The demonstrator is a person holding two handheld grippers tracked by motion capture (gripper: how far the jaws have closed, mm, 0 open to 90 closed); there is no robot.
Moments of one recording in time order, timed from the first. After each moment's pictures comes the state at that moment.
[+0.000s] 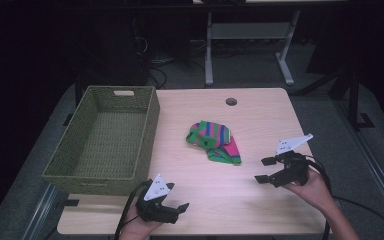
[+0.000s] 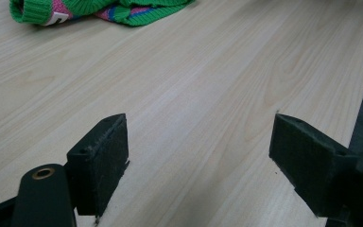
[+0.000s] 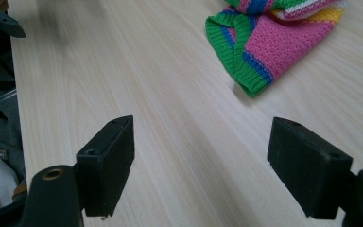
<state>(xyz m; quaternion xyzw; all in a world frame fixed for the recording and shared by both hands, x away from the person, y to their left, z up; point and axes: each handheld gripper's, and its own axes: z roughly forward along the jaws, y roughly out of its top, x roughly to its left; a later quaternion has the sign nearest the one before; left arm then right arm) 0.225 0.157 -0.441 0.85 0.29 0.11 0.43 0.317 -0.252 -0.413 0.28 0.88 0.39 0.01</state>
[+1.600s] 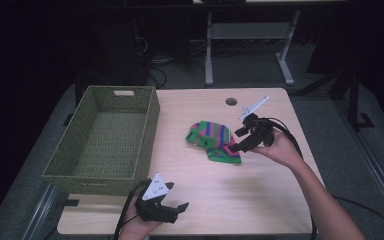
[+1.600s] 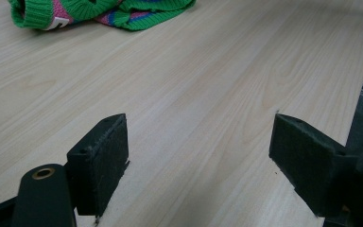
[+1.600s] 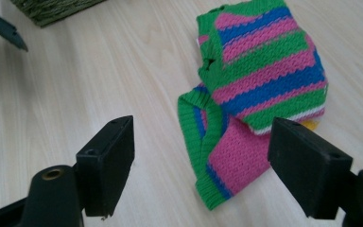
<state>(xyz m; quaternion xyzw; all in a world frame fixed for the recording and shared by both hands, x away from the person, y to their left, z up) 0.225 0.158 -0.440 0.85 0.29 0.11 0.43 0.409 -0.171 -0.369 0.25 0.91 0.33 0.01</state>
